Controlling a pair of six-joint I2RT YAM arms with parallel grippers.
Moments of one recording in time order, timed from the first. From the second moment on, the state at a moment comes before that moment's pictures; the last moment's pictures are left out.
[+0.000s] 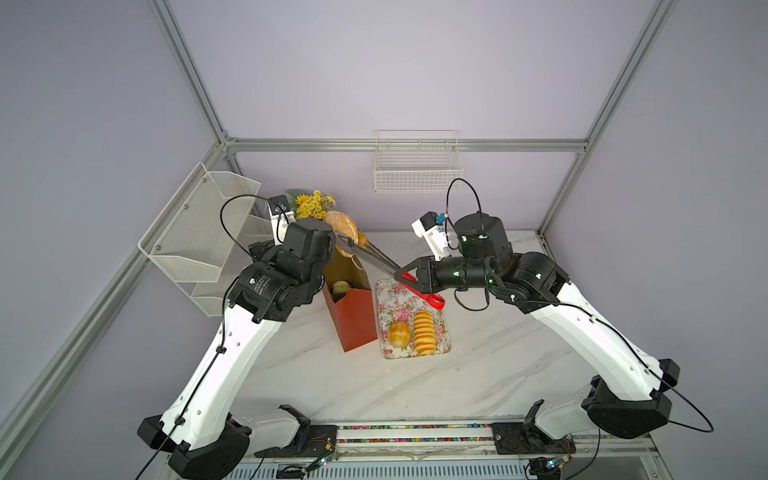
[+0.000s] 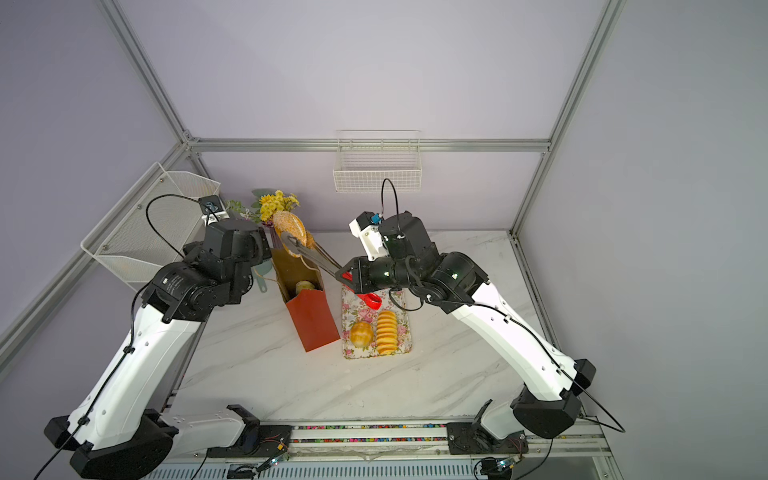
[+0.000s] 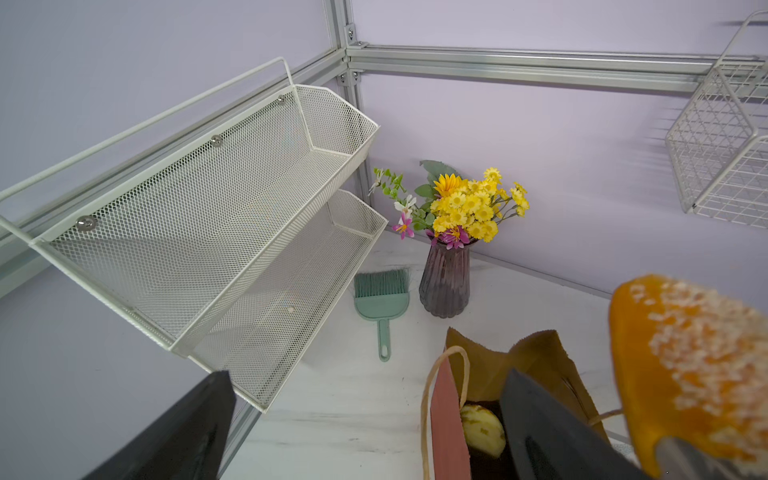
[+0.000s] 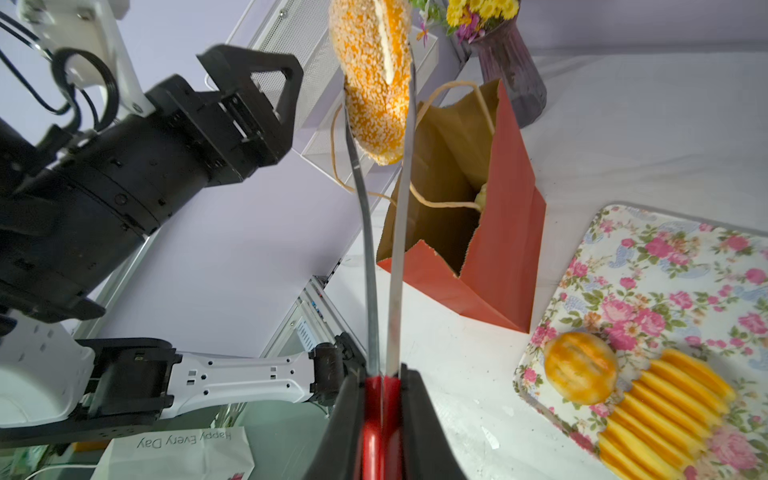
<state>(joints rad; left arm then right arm) -0.52 1.26 1.75 -1.05 -0.98 -0.41 0.83 1.47 1.84 -0.86 -0.35 0.58</state>
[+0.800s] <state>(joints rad) -0.52 1.26 1.76 -1.03 -0.98 -0.41 0.91 1.54 1.98 -0.93 -0.37 0.58</state>
